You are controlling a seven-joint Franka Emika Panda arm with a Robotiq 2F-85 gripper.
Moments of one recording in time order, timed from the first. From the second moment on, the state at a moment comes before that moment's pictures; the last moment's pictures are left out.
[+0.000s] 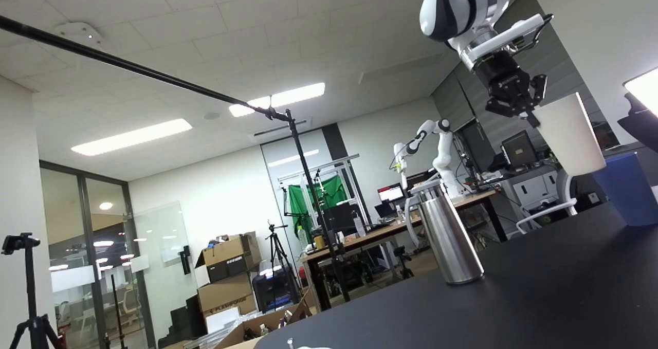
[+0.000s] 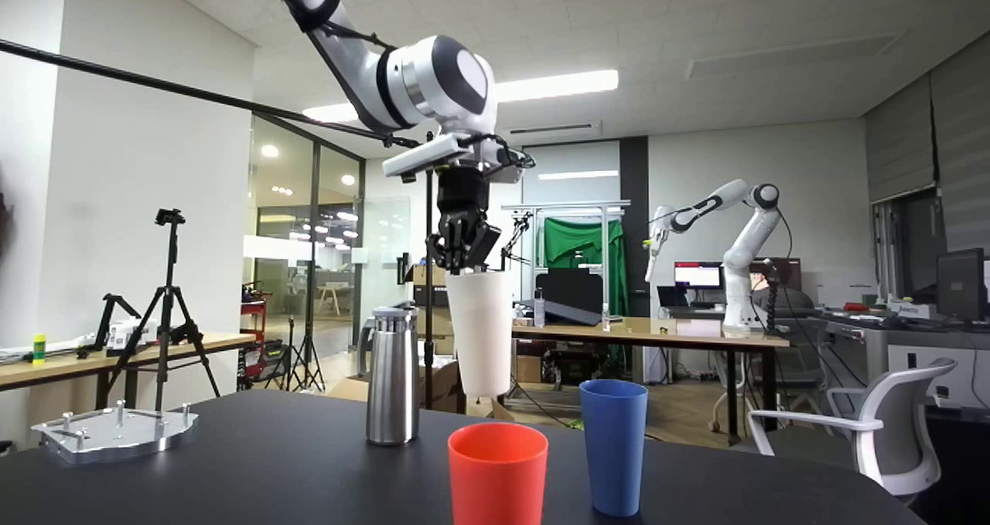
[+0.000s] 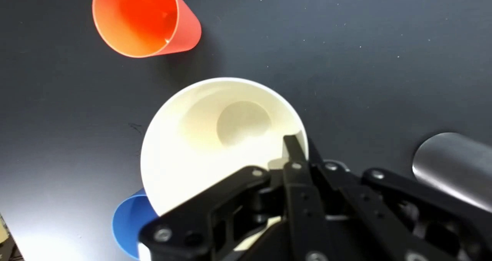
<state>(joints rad) 0.00 0.22 -0.07 -1.82 -0.04 1.89 0.21</state>
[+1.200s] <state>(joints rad) -0.08 0.11 -0.10 -1.79 -0.11 1.57 0.17</state>
